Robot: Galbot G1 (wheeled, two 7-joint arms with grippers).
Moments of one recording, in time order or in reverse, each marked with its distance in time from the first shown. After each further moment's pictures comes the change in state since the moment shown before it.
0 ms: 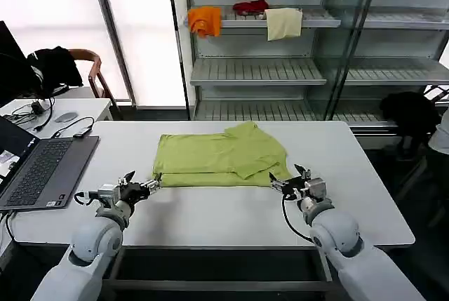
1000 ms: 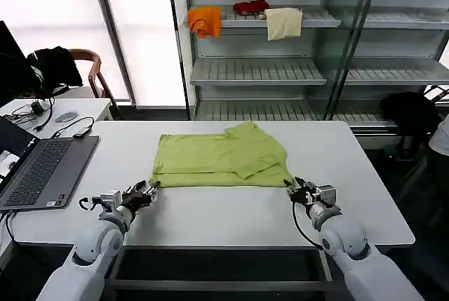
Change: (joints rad) left arm -0.020 -0.023 0.009 0.127 -0.005 -0.022 0.071; right arm -0.020 0.011 0.032 -0.091 0.039 0.035 -0.038
